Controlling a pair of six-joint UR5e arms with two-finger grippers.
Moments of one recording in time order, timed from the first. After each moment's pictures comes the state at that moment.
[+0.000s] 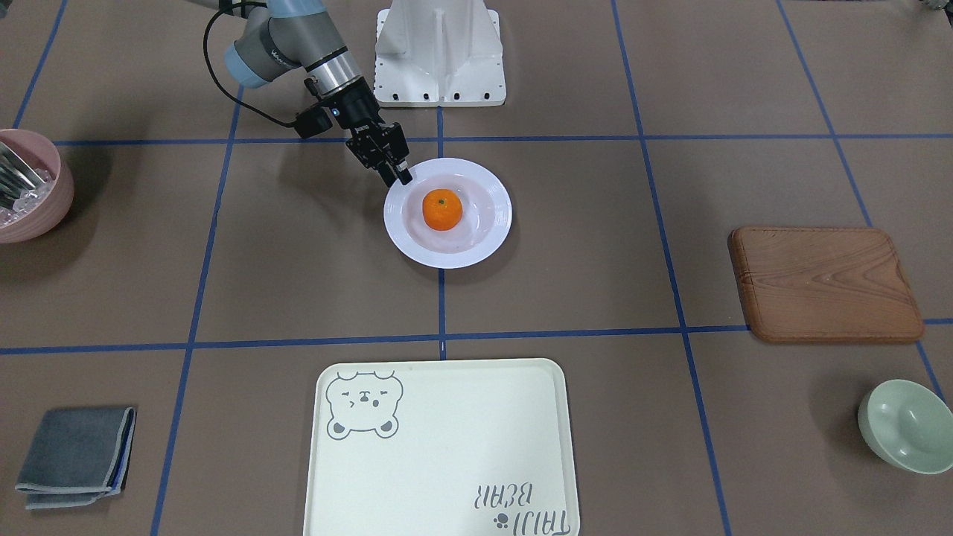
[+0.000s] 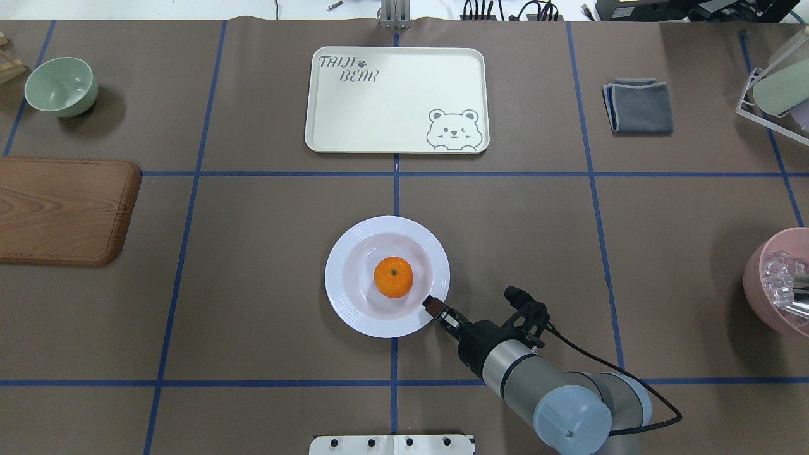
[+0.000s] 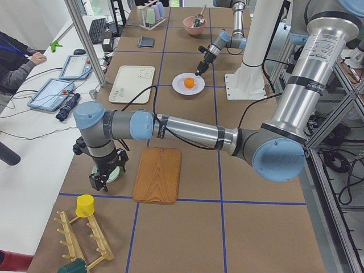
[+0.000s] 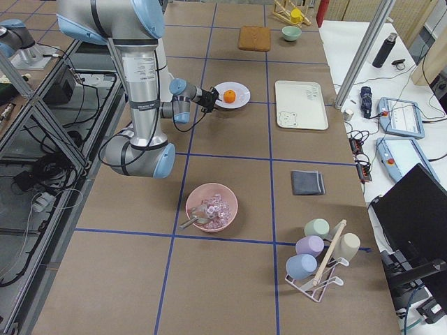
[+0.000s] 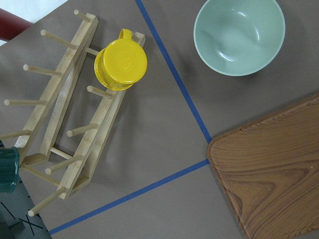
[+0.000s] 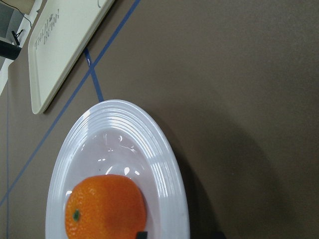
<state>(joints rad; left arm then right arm) -1.62 -1.93 -1.40 -1.37 -2.19 0.51 0.09 -1.27 1.71 -0.66 1.06 2.00</state>
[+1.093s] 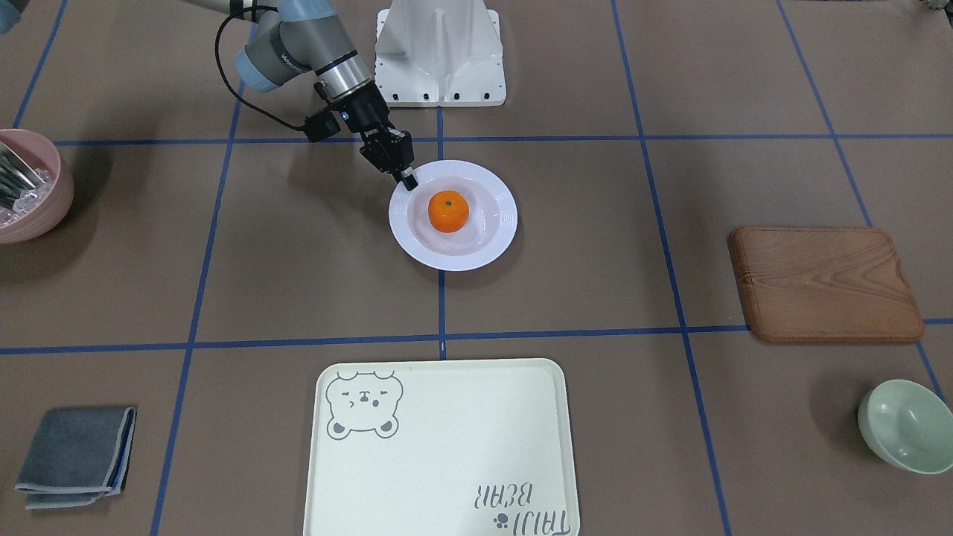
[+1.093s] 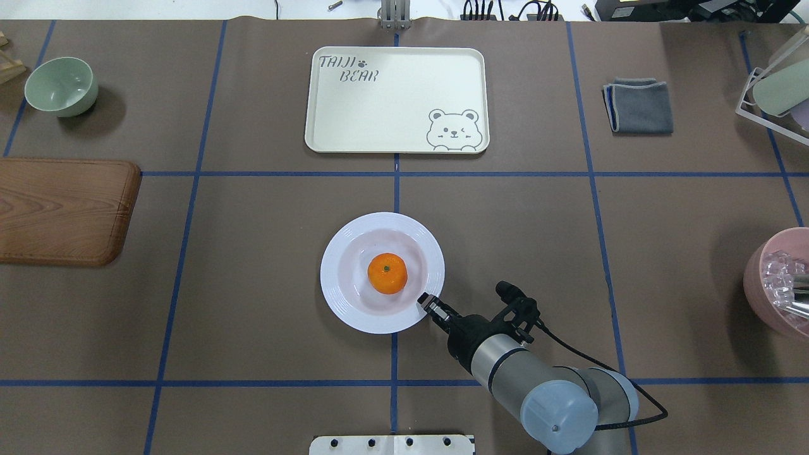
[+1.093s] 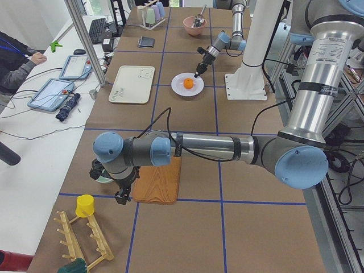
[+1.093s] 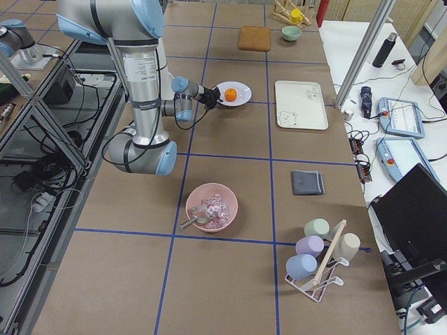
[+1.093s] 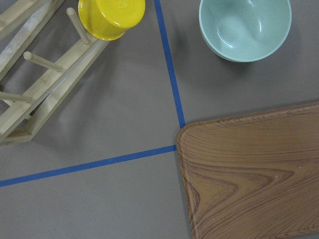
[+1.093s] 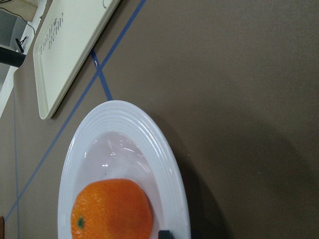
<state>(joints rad) -1.64 -1.79 -1.41 -1.46 -2.38 0.29 0.11 -1.24 1.69 -0.66 1.06 2.04</state>
